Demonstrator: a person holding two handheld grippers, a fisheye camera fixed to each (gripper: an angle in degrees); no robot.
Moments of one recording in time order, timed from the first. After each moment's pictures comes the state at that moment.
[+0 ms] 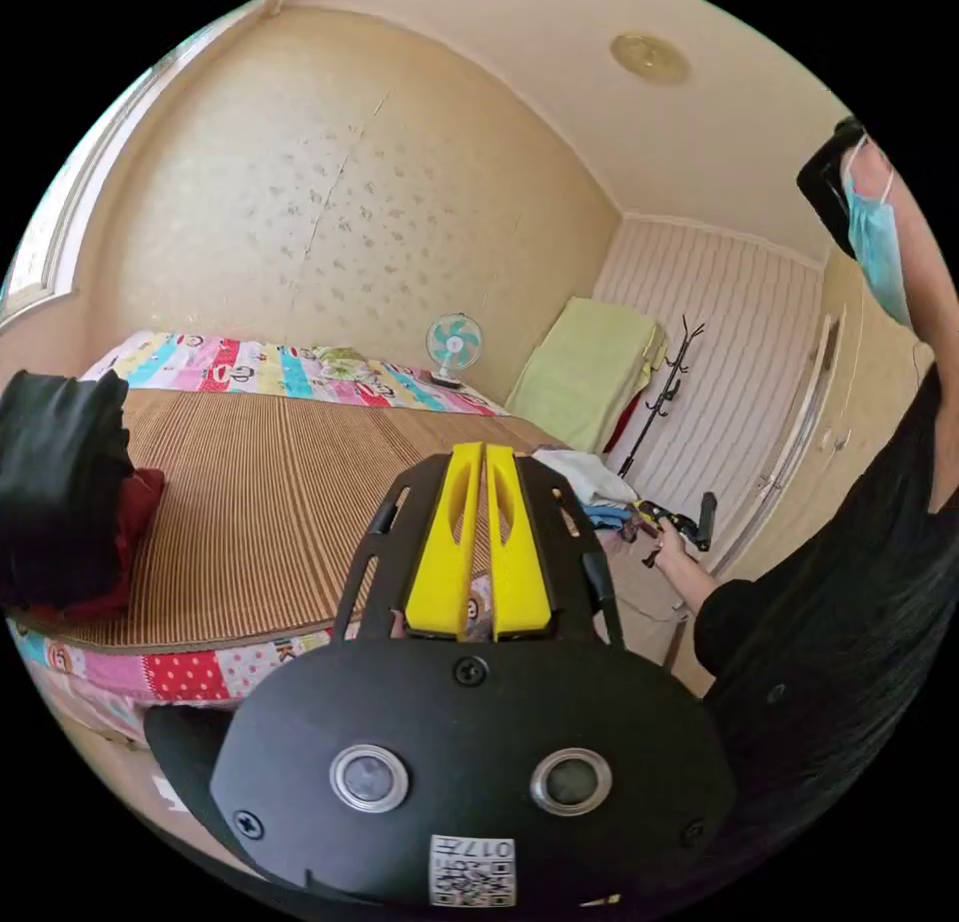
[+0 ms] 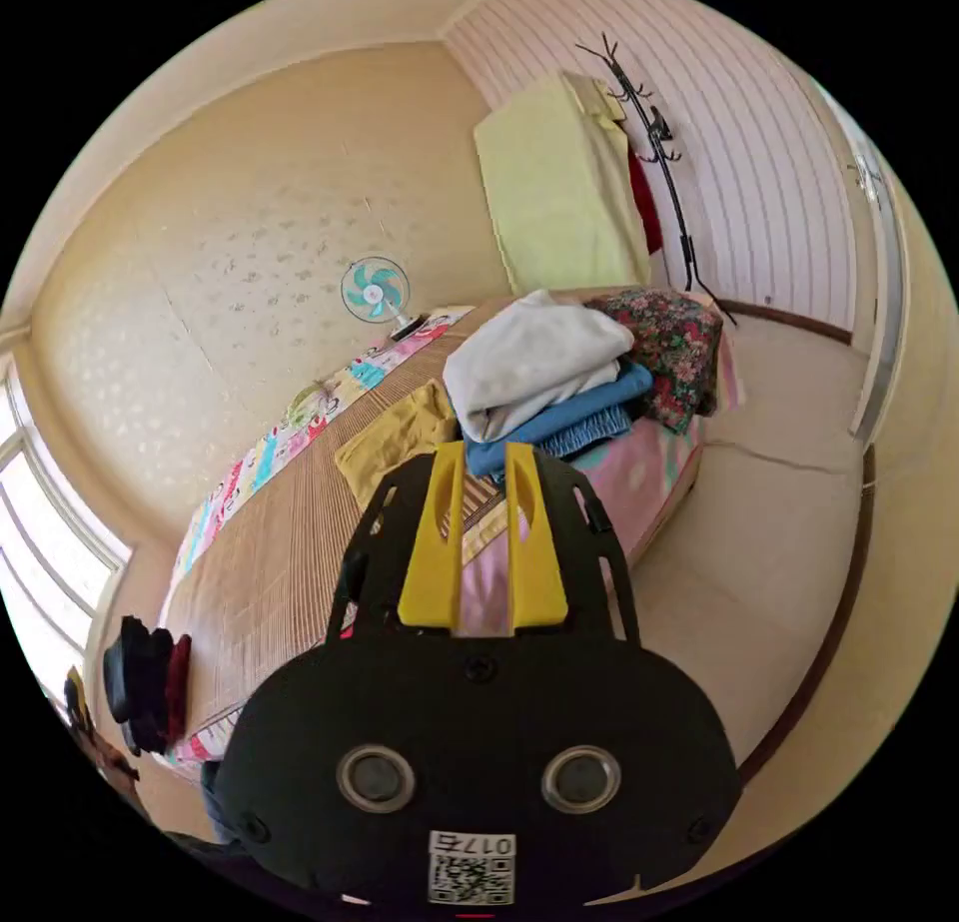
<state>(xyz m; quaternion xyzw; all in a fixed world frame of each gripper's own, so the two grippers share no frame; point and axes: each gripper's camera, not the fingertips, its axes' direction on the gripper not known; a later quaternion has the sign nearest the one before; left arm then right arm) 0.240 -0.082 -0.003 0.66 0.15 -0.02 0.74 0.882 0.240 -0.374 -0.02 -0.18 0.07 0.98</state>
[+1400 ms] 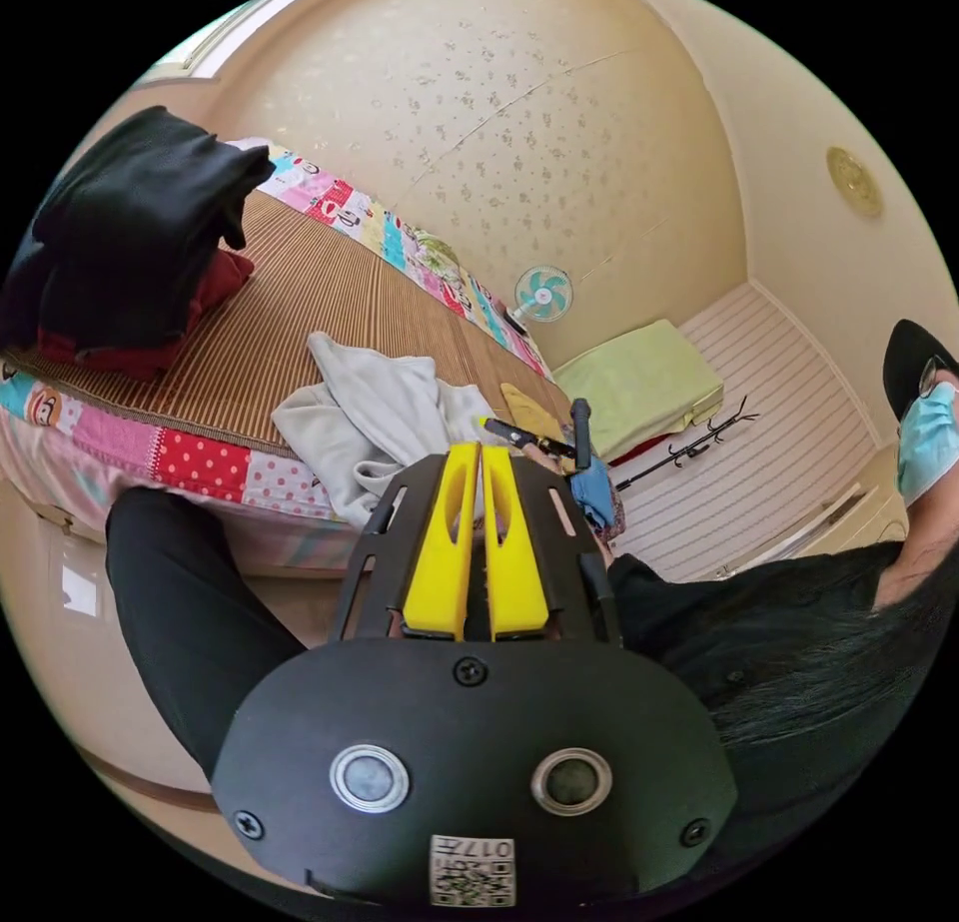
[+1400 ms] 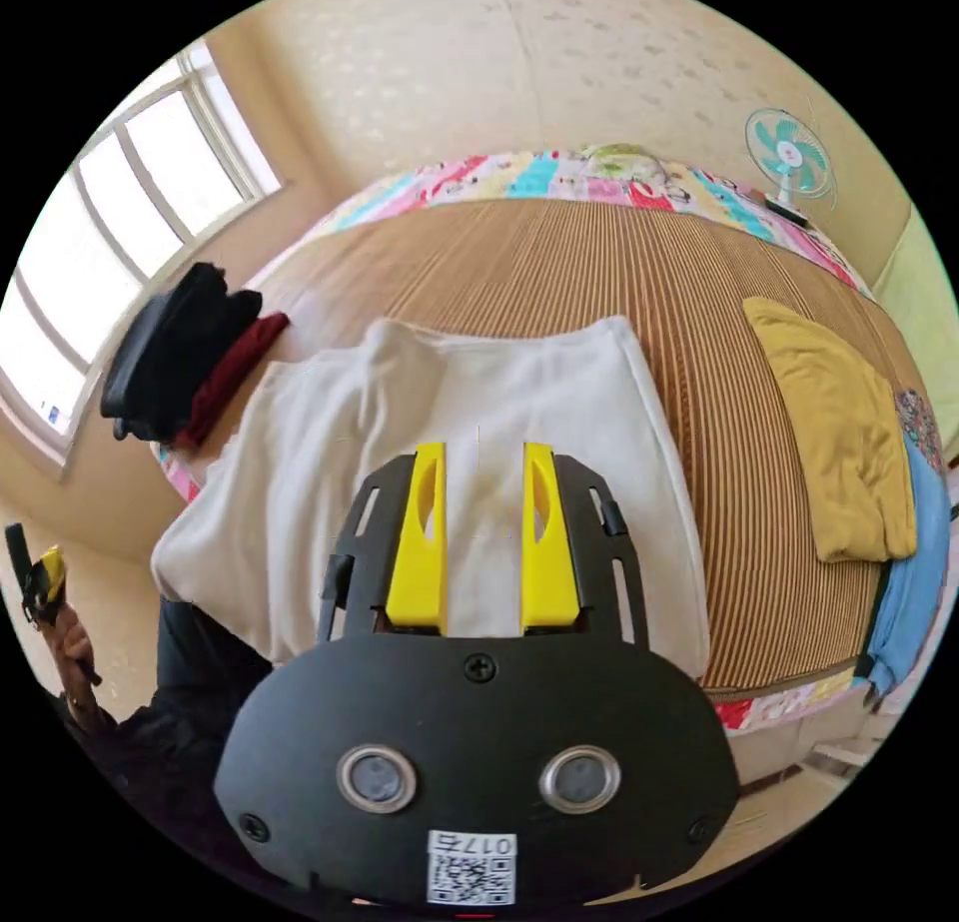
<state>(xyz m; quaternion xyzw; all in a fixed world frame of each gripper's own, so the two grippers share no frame) 0.108 -0.094 0.075 0.54 0.30 -0.19 0.77 0.332 0.422 -0.406 -0.25 -0.32 -0.37 0.83</state>
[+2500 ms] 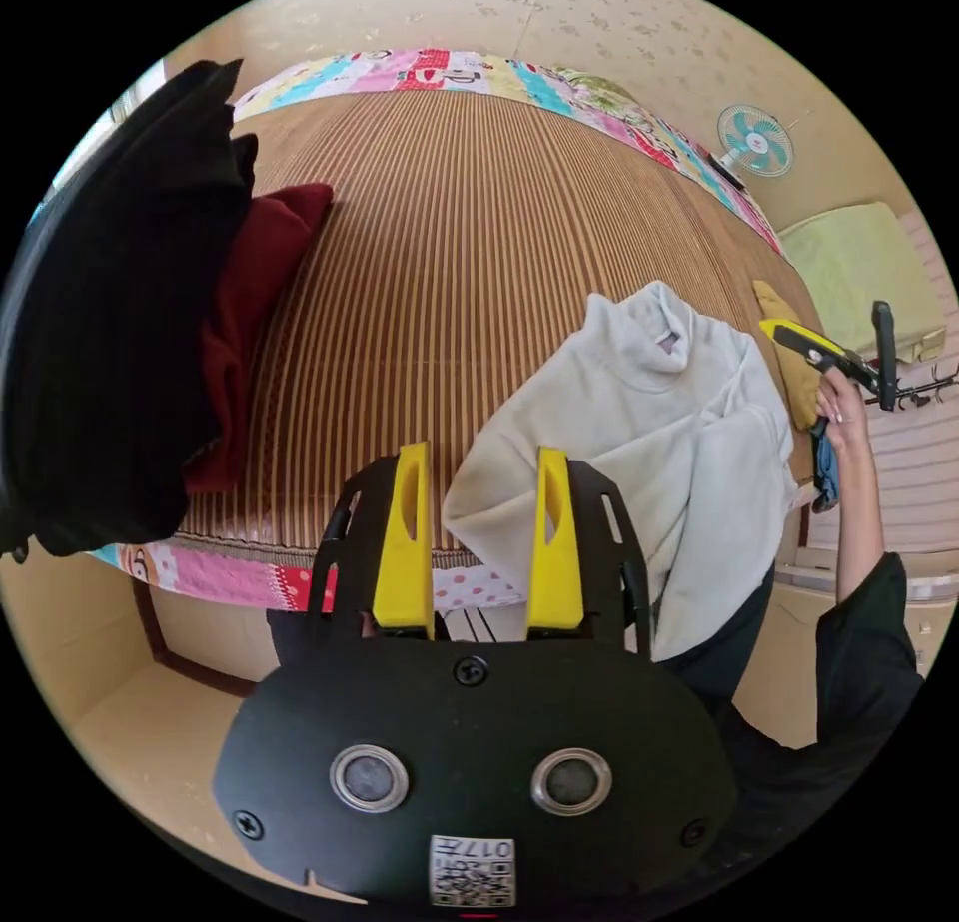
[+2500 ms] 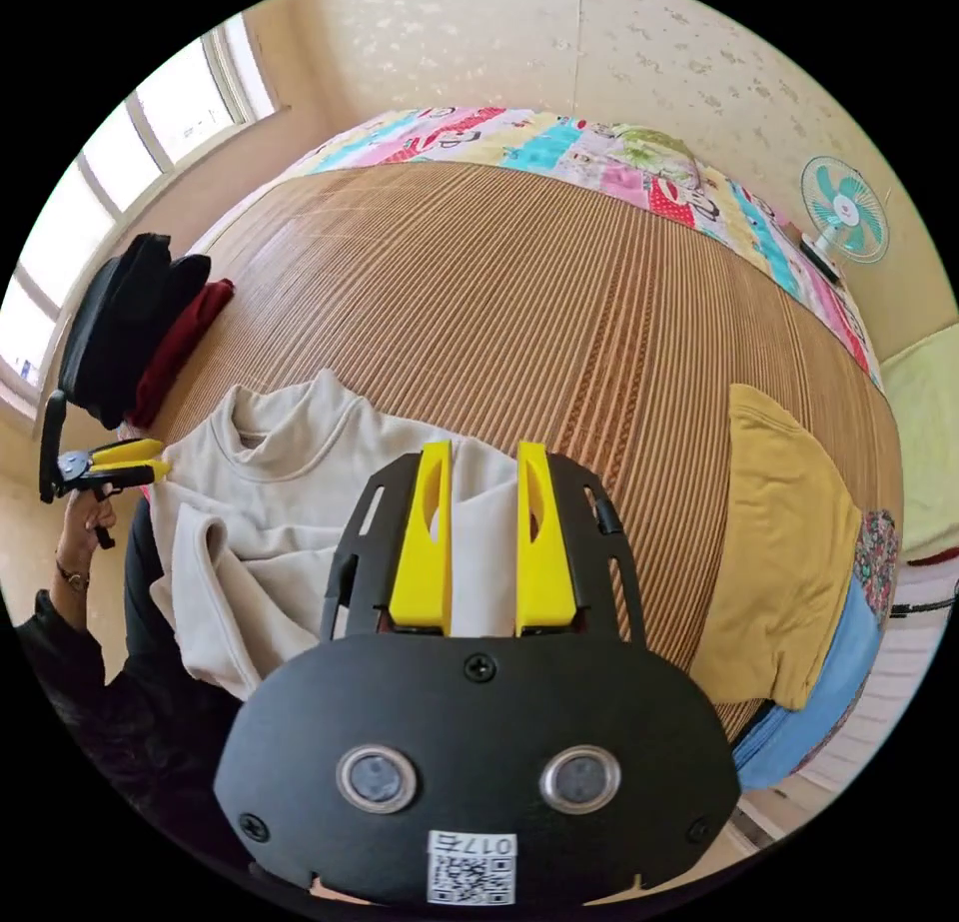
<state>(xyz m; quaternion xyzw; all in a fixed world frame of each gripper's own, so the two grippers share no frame) -0.024 -0.332 0.076 0.25 0.12 -0.28 0.92 0.191 0.327 -0.349 -0.27 -0.27 -0.47 0.79</state>
